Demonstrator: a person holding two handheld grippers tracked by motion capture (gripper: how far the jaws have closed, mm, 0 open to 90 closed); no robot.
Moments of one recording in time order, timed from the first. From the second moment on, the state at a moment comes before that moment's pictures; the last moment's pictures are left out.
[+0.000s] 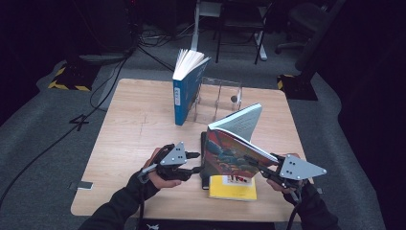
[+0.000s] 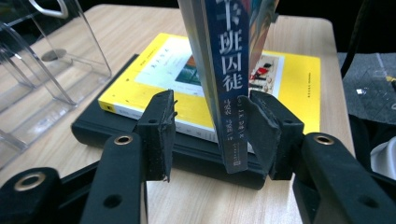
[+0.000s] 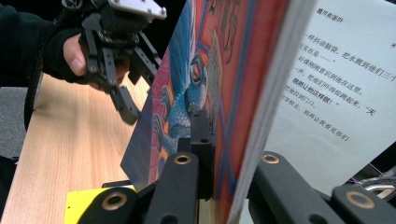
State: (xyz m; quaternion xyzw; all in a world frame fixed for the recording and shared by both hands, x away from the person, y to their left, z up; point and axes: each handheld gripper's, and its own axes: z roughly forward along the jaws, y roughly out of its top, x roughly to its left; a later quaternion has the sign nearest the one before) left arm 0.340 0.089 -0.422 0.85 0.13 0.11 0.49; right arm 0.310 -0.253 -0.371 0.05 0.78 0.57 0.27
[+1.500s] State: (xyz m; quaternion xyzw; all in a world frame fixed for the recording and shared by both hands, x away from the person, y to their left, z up) left arm 0.345 0.043 -0.417 0.83 0.08 0.09 0.54; right arm 0.328 -0.274 -0.401 0.17 0.77 0.56 0.25
